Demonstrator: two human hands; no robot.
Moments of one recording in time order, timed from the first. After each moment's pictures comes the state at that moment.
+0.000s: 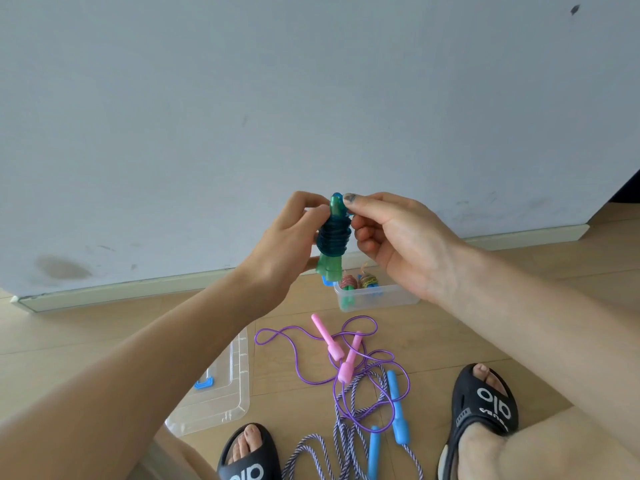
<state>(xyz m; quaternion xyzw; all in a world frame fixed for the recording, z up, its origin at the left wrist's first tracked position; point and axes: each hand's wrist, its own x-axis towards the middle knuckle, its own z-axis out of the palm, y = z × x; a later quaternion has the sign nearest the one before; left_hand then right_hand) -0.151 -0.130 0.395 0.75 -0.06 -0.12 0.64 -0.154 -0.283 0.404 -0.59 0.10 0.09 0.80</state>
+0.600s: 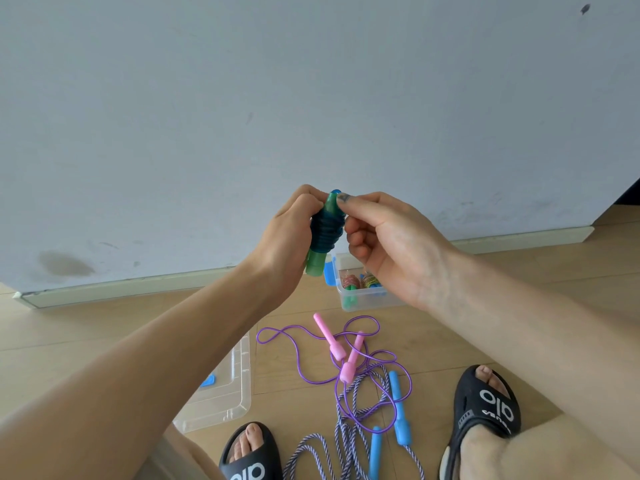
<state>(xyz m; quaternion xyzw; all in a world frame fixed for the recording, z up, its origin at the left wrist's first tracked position) -0.139 -0.133 0.390 0.69 -0.01 -0.08 0.72 -0.157 -0.267 0.405 -0.56 0.10 0.09 0.82</state>
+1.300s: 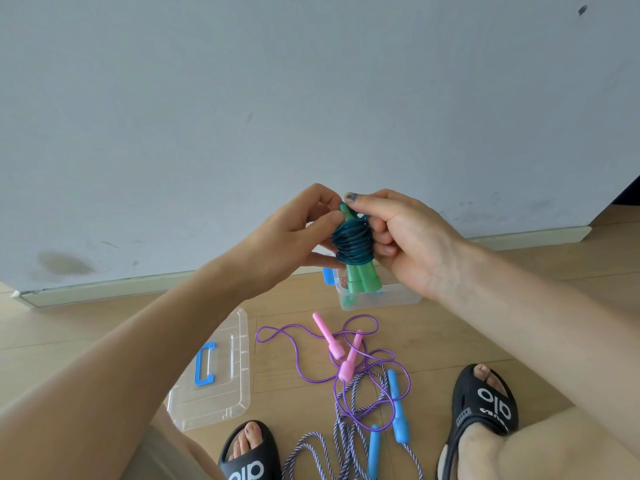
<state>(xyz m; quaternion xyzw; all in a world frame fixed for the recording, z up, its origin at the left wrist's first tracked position) -0.139 -0.114 0.398 0.75 -0.19 -0.16 0.61 -0.151 -0.282 0.403 -0.59 0.10 0.09 0.79</state>
